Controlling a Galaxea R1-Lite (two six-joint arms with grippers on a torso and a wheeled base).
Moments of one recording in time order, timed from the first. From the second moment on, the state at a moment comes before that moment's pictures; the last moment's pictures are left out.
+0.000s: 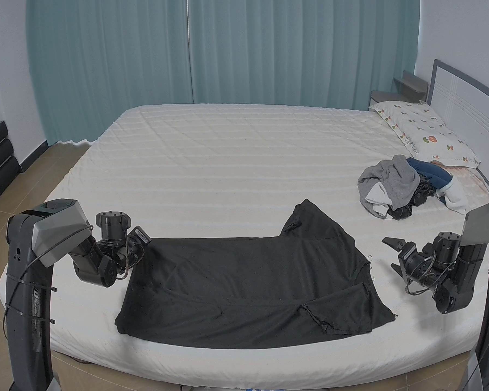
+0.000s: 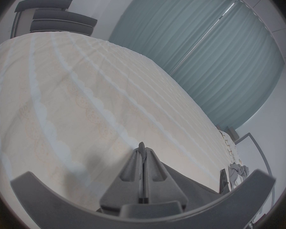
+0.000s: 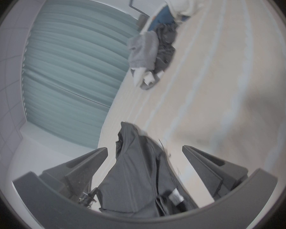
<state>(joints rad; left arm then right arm) -0.05 2.53 -1.11 -0.95 0.07 -0.78 -0.09 2.40 -0.48 -1.55 0.34 0.97</state>
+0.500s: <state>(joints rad) -0.04 2.52 -1.05 -0.96 0.06 -0.81 0.07 2.45 -1.00 -1.04 0.15 0.76</state>
